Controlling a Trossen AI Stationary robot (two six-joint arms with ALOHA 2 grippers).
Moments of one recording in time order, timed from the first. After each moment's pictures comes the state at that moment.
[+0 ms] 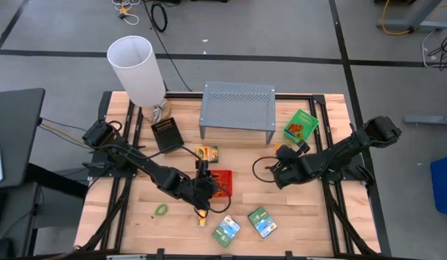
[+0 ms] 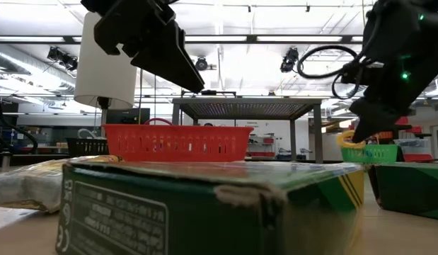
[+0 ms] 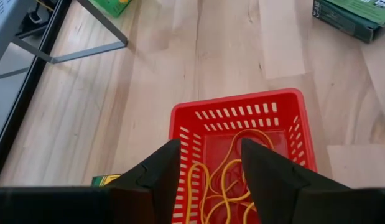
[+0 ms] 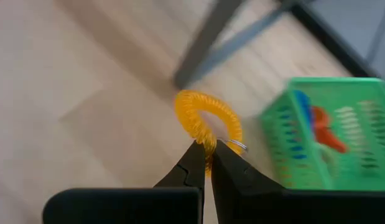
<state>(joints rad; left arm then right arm) -0.49 1.73 1.10 -0.26 -0.71 -0.14 0.36 1.41 0.65 -0.84 0.79 1.11</state>
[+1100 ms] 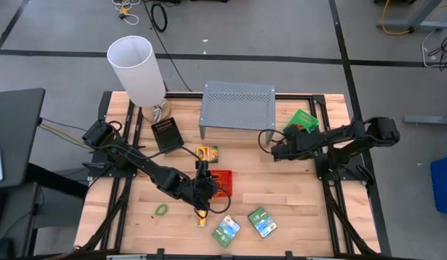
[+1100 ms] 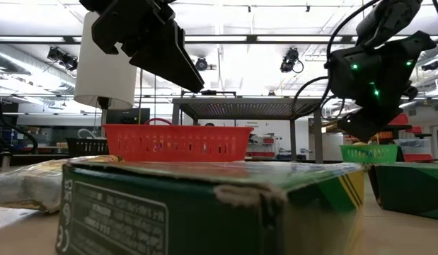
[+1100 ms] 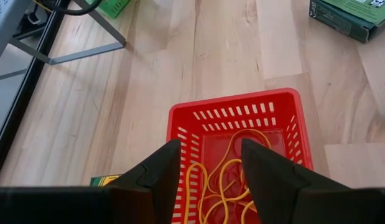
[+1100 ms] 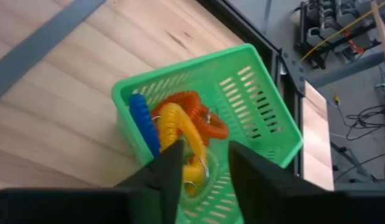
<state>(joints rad) -0.49 1.73 1.10 -0.26 -0.70 -0.14 -0.03 1.41 0.65 -1.04 0.84 1.11</state>
